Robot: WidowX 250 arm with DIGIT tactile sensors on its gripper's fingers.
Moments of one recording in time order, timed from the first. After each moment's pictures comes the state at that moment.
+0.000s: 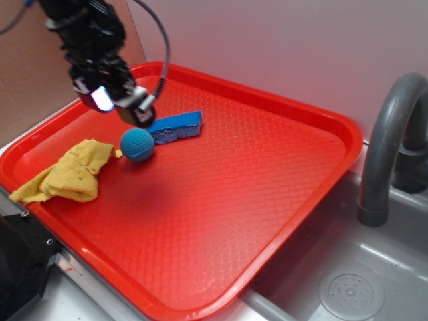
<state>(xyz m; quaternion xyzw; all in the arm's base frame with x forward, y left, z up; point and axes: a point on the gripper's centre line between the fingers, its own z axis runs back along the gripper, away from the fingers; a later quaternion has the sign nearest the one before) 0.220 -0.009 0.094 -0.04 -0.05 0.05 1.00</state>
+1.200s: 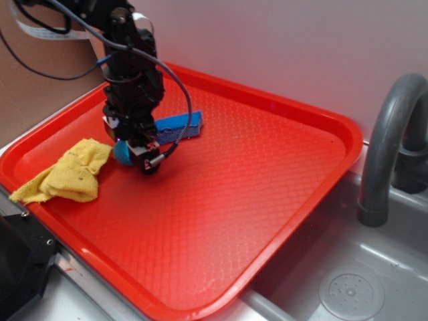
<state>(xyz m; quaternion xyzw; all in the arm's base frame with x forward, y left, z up) 0.225 0.001 0.033 0.09 0.06 -0.04 0.99</state>
